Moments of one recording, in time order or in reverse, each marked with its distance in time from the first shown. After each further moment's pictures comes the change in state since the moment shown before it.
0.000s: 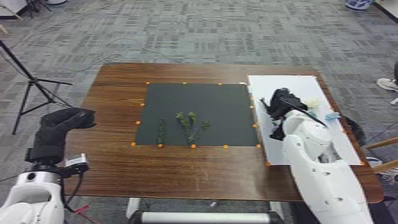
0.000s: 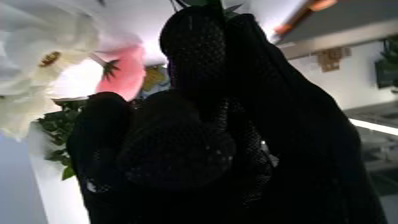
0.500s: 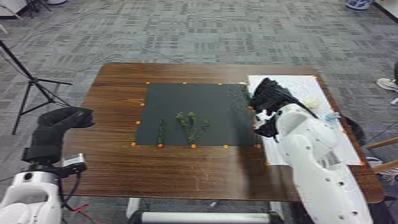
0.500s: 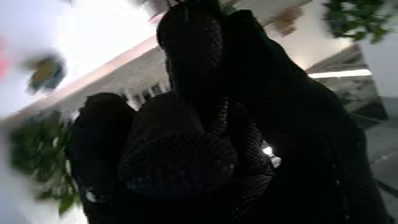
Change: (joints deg) left arm 0.8 0.4 -1.3 -0.8 -0.1 -0.1 -0.2; right arm -3.1 -1.3 -2.1 -14.4 16.2 -0.6 4.6
